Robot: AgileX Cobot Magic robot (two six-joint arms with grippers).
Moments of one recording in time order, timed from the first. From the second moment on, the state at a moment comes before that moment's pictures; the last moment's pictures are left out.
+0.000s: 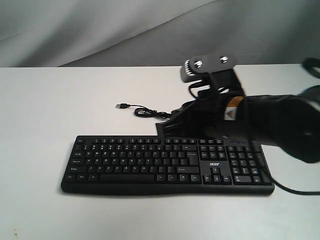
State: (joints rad) left arm 0.15 0.00 0.00 0.07 0.29 -0.12; right arm 0.67 1.45 -0.78 0.17 0.01 0.06
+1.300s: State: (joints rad) left arm 0.15 0.00 0.00 0.07 0.29 -0.12; right arm 0.00 0.27 -0.37 0.33 0.25 -0.20
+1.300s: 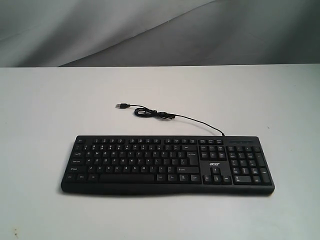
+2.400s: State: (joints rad) left arm 0.15 0.00 0.00 0.07 0.29 -0.12; right arm -0.05 0.00 0.00 0.15 0.32 -0.17
